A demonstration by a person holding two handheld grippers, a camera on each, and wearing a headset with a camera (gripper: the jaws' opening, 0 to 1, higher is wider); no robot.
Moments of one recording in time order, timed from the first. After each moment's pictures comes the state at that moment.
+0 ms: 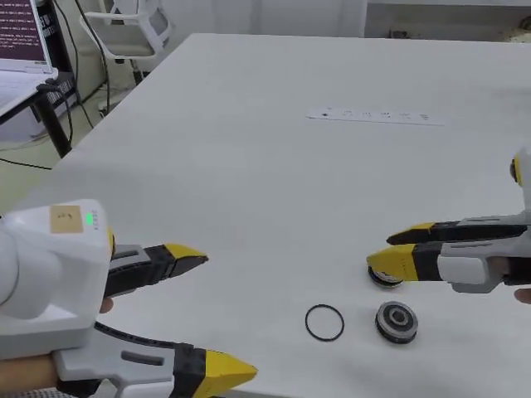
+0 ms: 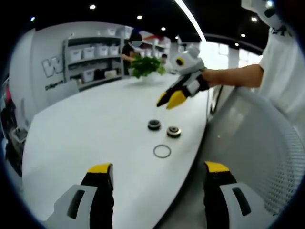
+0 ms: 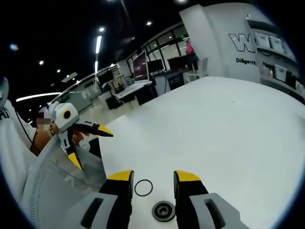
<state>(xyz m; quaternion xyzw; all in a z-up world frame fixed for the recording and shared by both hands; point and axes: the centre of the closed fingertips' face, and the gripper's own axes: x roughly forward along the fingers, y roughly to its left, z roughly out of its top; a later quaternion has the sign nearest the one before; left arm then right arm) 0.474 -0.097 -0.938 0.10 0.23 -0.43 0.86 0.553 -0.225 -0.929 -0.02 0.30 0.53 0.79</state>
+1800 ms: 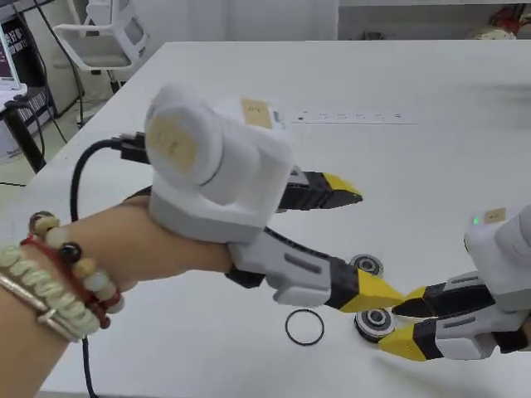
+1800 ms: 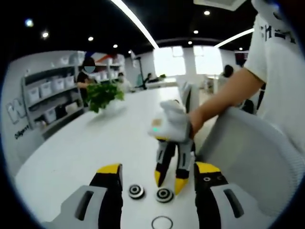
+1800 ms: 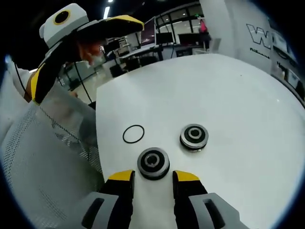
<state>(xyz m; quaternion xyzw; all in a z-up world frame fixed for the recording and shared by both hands) 0.526 -0.254 -0.875 0.17 0.12 -0.60 0.78 0.521 -0.263 -1.019 -0.13 0.38 0.55 0.73</state>
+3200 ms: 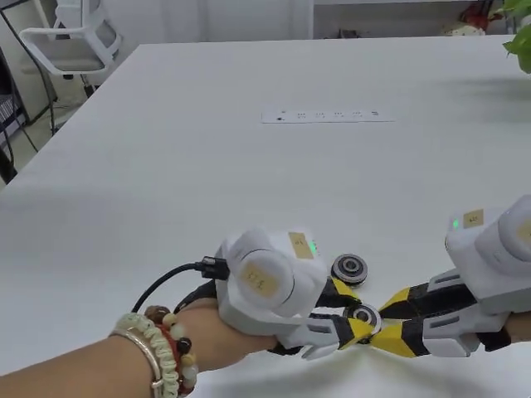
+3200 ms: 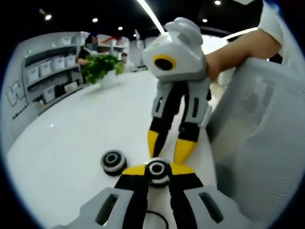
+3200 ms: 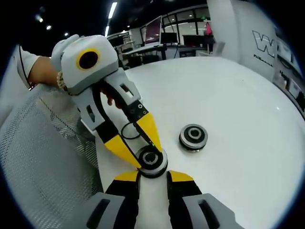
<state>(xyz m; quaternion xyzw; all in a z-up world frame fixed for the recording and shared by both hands) 0.533 -0.267 -1.005 0.17 0.21 -0.57 0.78 0.524 -0.267 -1.023 -0.17 0.36 0.55 0.73</state>
